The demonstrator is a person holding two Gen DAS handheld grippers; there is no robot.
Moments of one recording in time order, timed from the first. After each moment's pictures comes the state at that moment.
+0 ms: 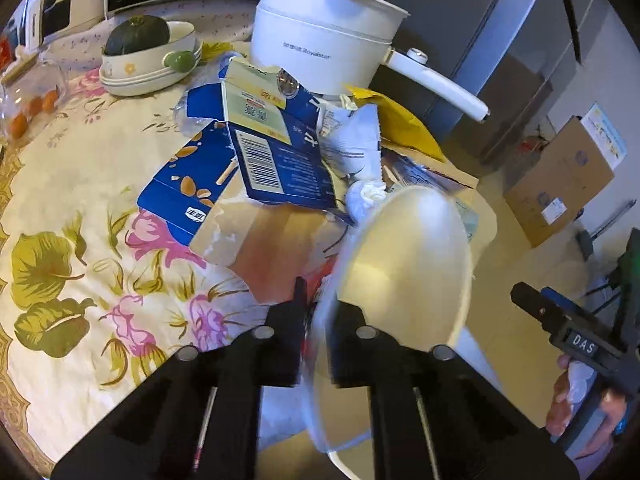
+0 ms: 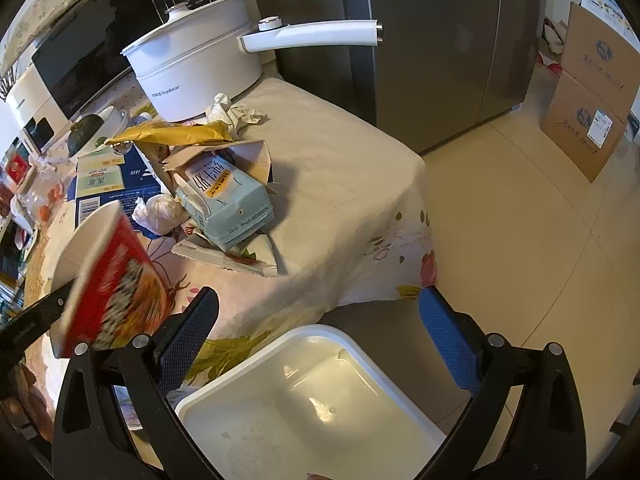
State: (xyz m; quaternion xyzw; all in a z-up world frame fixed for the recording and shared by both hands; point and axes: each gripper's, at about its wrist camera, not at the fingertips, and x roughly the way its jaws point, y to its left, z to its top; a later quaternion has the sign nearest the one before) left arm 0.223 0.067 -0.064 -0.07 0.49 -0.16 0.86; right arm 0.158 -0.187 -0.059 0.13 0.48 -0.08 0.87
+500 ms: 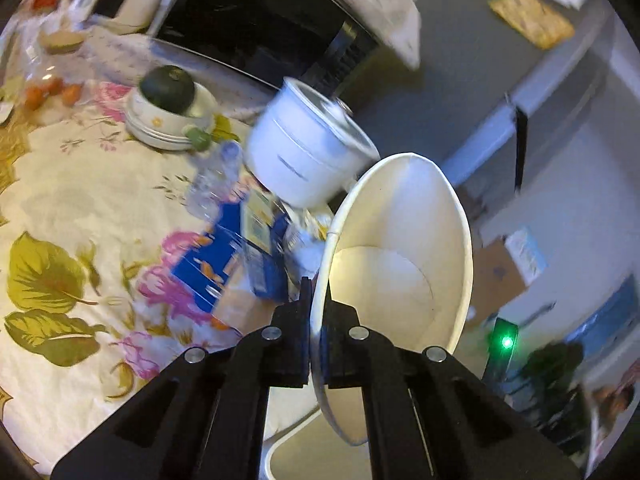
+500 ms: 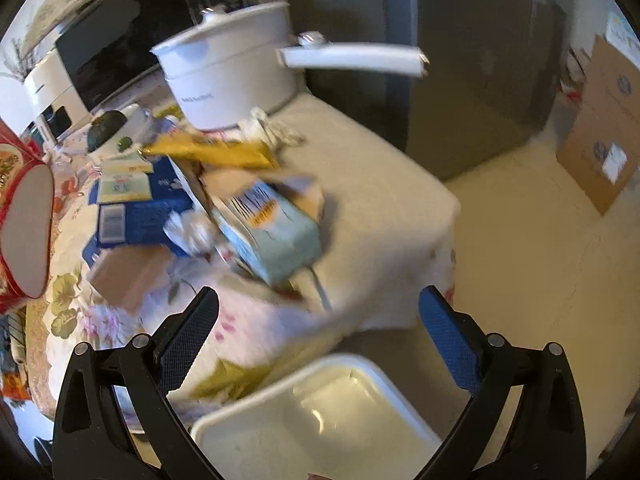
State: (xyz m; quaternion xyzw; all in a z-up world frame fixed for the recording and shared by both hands) left arm 0.214 0.172 0.003 -0.29 0.36 -0.21 0.86; right arm 0.194 -0.154 -0.032 0.08 0.44 -0.04 0.89
